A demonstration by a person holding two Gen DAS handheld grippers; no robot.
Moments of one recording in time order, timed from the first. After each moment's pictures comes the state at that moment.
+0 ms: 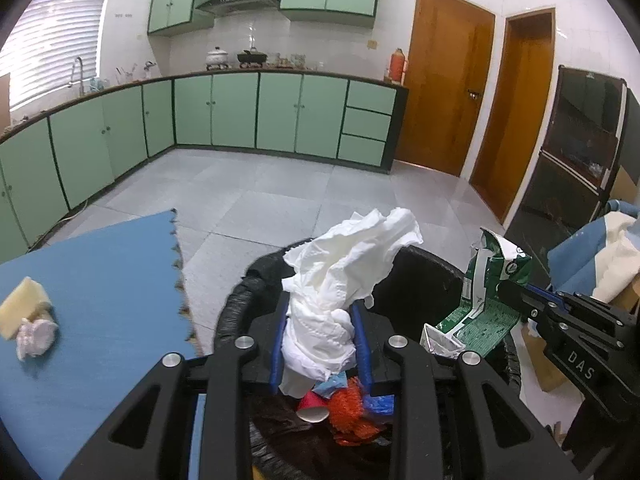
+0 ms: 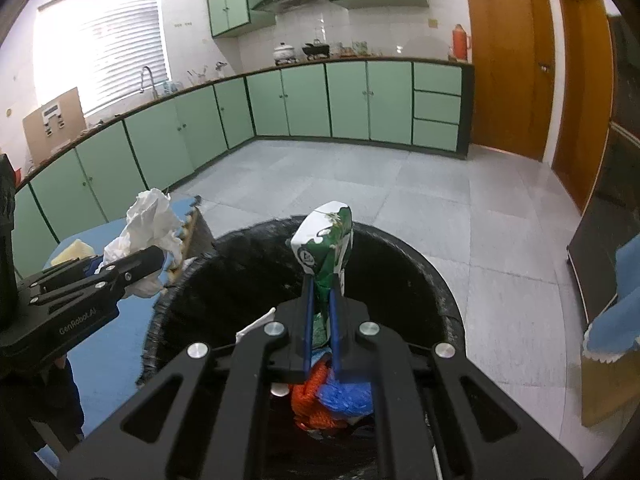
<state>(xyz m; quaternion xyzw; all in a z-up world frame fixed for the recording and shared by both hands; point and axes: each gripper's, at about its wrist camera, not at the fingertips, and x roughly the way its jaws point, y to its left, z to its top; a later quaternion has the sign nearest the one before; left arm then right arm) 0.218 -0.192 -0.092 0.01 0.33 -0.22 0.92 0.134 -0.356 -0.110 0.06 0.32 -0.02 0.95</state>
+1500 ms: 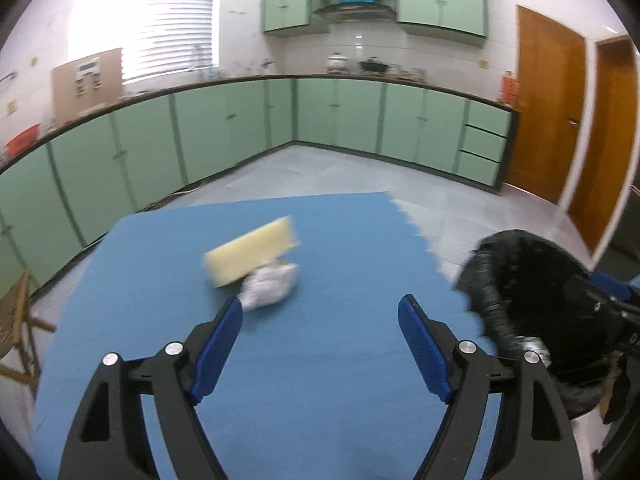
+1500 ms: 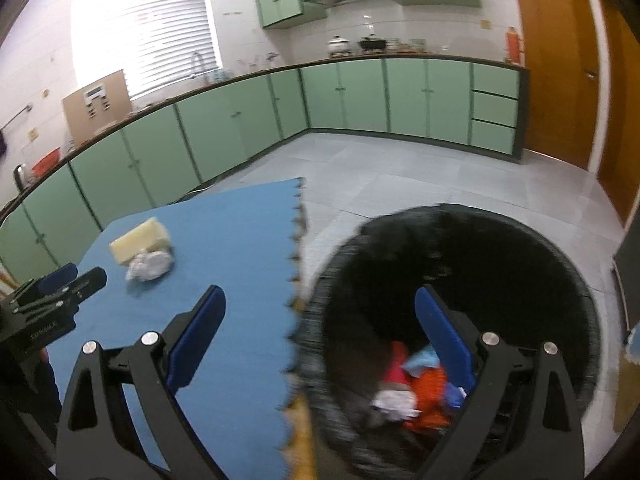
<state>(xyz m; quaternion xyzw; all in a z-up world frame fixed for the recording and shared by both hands) 0.172 0.056 -0.096 -0.01 0.31 -0.01 0.95 0.158 -0.182 -0.108 0.05 0.32 0.06 0.94</state>
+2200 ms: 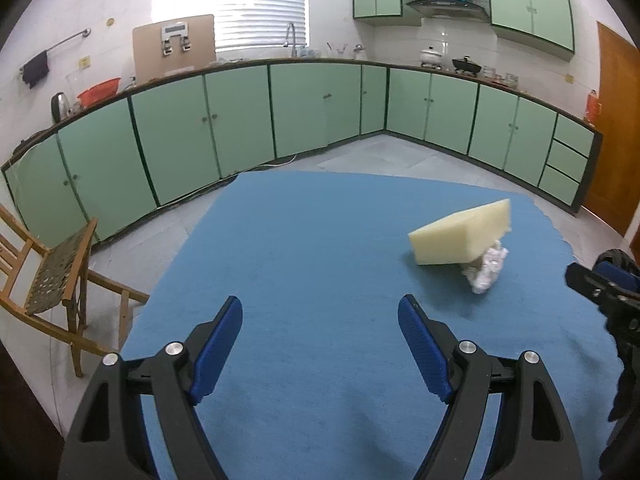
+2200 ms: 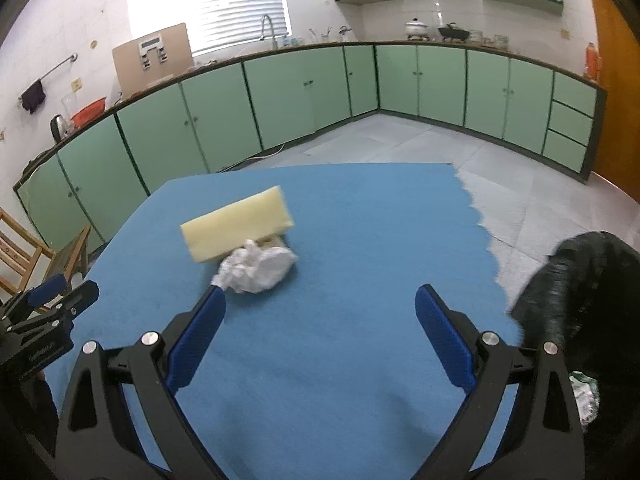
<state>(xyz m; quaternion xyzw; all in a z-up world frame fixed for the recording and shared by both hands) 0.170 0.215 -0.132 -0.03 0.33 0.12 0.93 0.234 -0.001 -0.141 0.01 0.35 0.16 0.92</state>
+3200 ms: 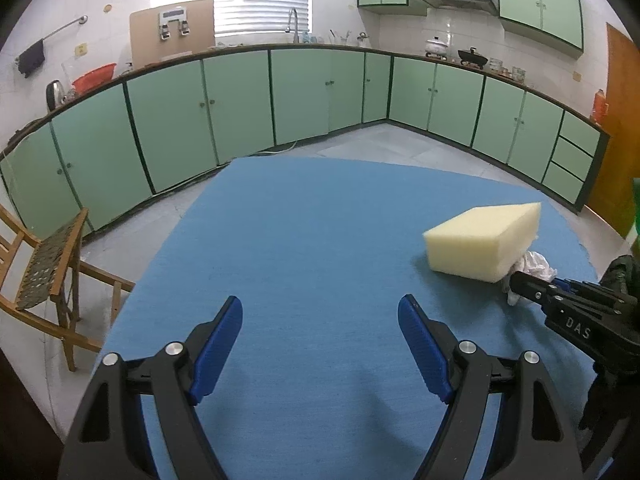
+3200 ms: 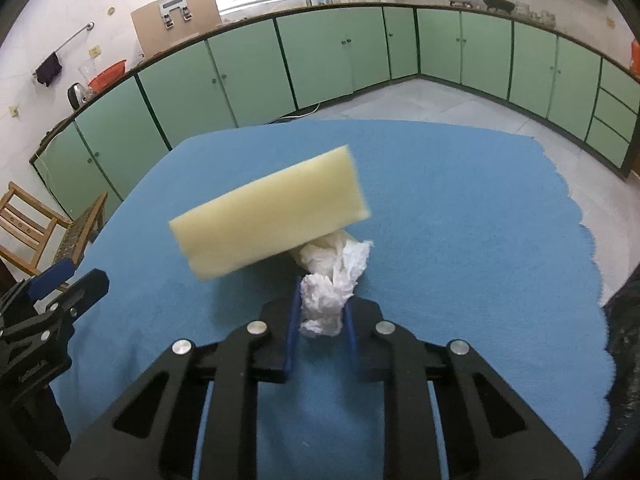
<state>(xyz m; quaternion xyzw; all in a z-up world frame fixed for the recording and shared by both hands) 0.201 0.221 -0.147 -0.05 0.35 0.12 0.93 0.281 0.050 -0.174 -0.01 0.41 0.22 0.88</state>
